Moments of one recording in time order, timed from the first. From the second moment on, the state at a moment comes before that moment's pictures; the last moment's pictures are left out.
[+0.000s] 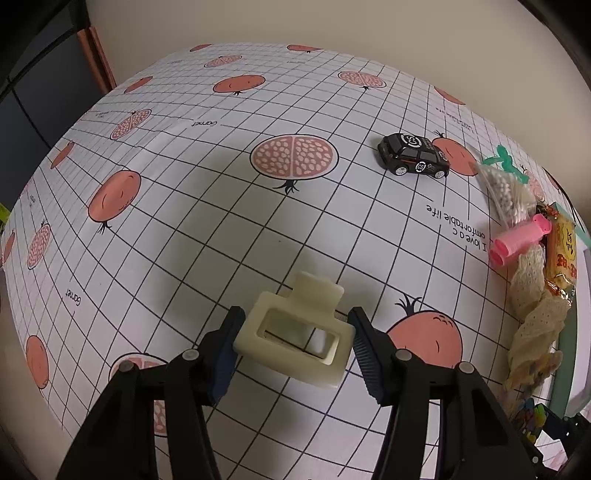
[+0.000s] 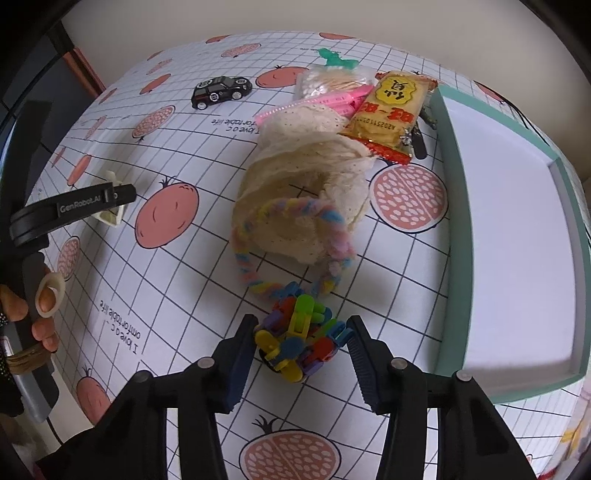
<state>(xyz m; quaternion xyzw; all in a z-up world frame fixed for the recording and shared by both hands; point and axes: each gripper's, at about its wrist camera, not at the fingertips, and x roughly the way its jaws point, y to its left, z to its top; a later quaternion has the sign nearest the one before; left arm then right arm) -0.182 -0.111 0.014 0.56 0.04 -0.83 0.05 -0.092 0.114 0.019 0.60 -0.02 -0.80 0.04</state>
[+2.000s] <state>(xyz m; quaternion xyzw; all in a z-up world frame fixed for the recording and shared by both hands) -0.145 0.191 0.061 0.46 -0.03 -0.86 -0.23 -0.072 0.359 0.048 0.45 -0.15 -0.87 -0.16</state>
